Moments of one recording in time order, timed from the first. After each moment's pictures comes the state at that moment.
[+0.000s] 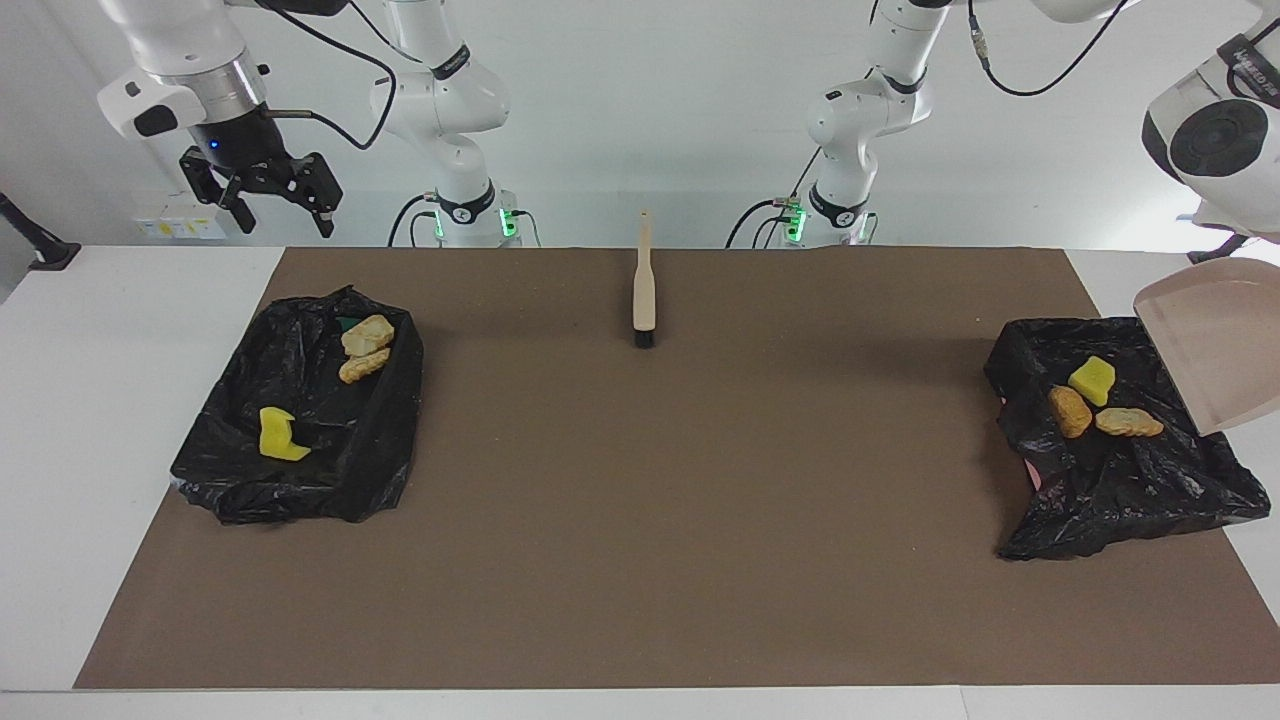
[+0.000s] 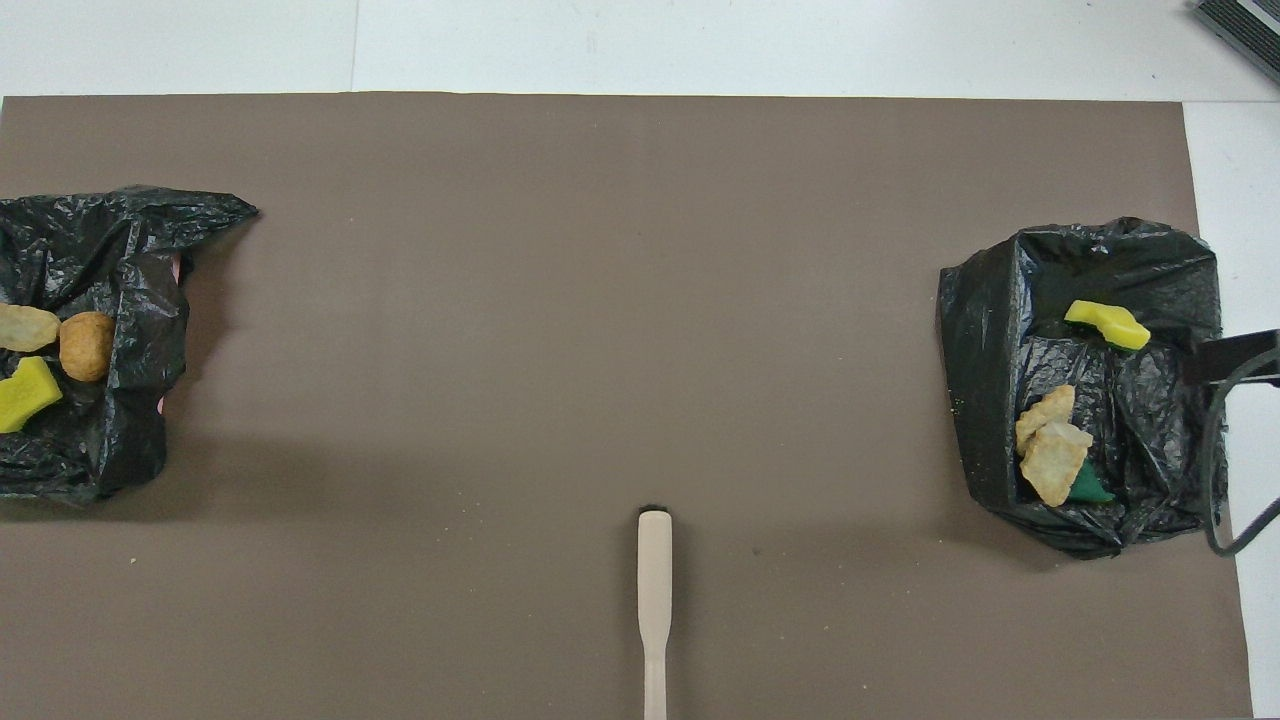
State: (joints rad) left arm 0.25 0.10 -0.07 -1.66 1.13 1.90 1.58; right arm 0.08 -0.12 -0.14 -1.65 -0.05 1.57 -0.01
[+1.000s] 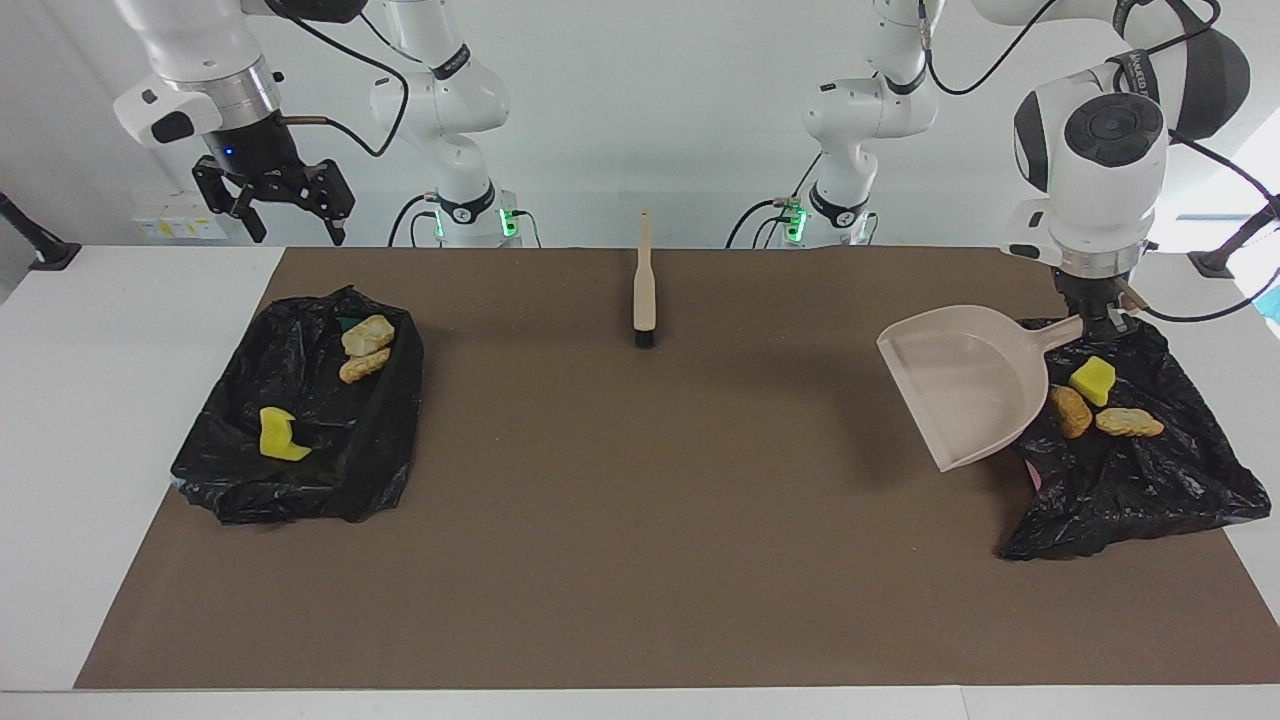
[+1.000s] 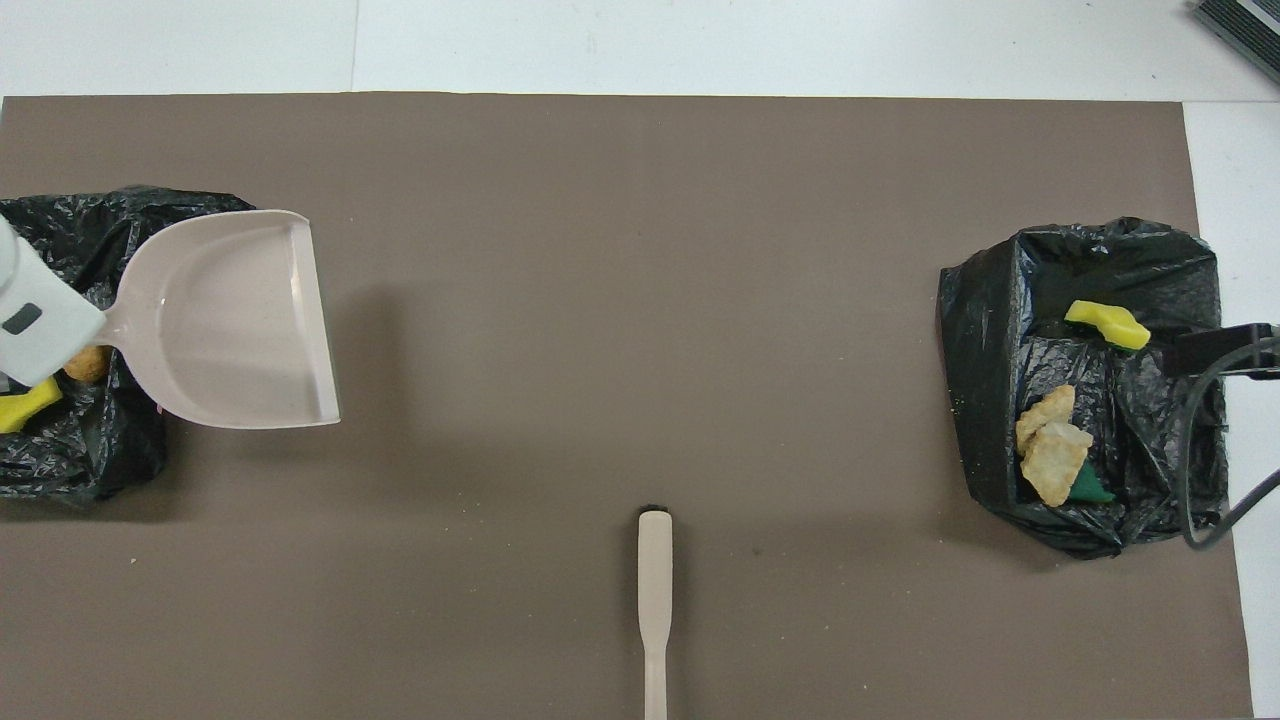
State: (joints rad) left arm 0.00 0.05 -0.08 -1.74 0.42 1.70 1.25; right arm 0.09 -0.12 -0.14 -1.65 -0.05 1.58 -0.01
